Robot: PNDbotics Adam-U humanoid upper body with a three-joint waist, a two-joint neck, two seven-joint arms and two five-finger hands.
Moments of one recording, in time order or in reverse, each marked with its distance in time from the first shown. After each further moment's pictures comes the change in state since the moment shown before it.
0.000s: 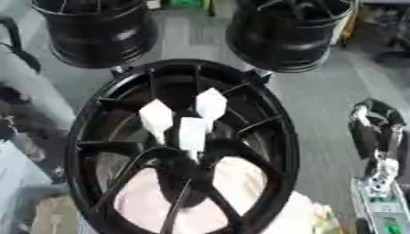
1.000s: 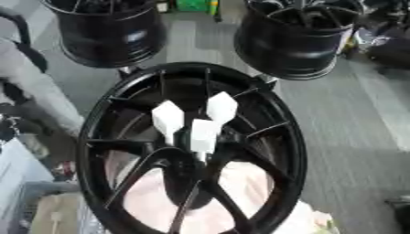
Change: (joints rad) left arm 0.001 0.007 -0.012 0.000 -0.008 -0.001 -0.015; right arm -0.320 -0.698 0.291 -0.102 0.025 0.103 0.720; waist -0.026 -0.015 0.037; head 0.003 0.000
